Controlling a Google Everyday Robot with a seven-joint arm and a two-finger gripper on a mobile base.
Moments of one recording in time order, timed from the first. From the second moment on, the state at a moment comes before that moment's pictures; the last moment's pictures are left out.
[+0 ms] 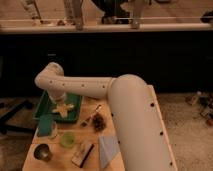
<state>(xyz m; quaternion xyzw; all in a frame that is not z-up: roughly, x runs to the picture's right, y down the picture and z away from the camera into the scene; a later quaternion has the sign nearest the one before) -0.247 0.091 0.822 -0.30 -0.08 -0.14 0.94</state>
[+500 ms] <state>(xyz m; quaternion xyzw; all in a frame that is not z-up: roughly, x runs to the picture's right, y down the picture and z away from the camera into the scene) -0.271 0.084 0.840 -0.30 -0.07 -0.14 0.94</state>
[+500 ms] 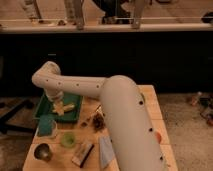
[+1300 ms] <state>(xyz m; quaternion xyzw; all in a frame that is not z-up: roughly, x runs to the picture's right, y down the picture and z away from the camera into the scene) -0.274 0.092 0.900 -0.33 -0.02 -0.07 0.94</state>
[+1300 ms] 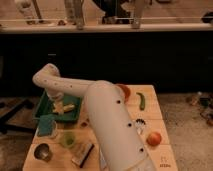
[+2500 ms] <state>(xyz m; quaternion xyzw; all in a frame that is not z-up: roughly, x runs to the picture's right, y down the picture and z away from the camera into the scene) -0.260 0.106 0.923 -0.39 -0.08 -0.04 0.92</state>
